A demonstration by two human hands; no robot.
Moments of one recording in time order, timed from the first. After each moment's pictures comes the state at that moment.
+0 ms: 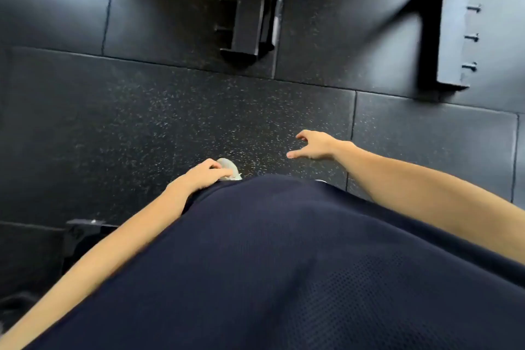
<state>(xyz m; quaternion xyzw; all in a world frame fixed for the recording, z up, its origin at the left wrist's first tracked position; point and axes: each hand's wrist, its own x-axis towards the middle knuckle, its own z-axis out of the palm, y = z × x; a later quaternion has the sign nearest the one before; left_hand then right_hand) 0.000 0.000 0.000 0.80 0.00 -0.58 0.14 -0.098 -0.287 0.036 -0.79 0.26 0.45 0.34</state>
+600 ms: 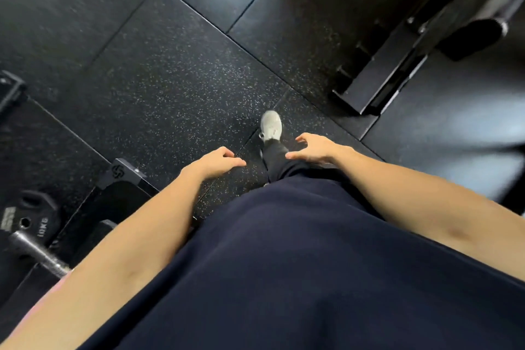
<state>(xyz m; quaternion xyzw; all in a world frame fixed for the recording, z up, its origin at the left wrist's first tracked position) 0.186 0.237 0.002 0.77 0.19 -0.52 0.32 0.225 -0.043 0.006 -0.83 0.03 0.51 0.22</state>
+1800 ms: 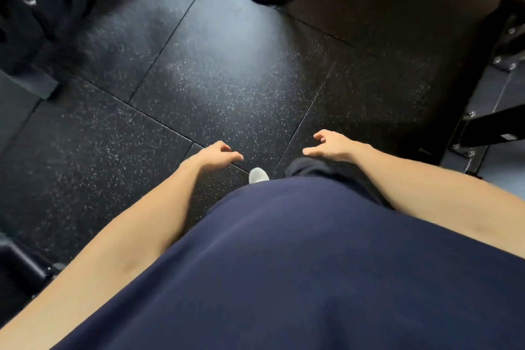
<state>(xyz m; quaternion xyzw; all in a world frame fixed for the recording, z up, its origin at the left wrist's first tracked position) 0.999 0.453 0.033 0.83 0.12 -0.48 0.25 0.981 0.135 0.024 -0.83 0.14 0.43 0.32</state>
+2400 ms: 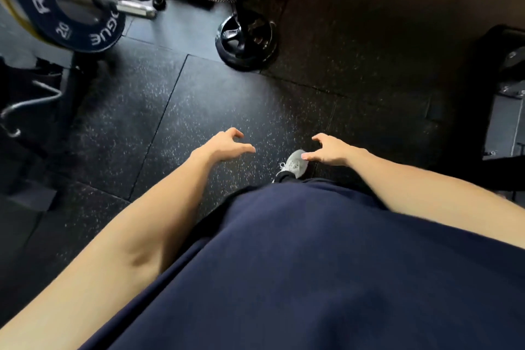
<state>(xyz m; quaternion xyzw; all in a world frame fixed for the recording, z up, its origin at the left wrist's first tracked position) 1.413 0.342 0.048 0.87 -0.01 -0.45 0.20 1.323 0.079 0.006 -0.81 0.19 0.40 0.38</state>
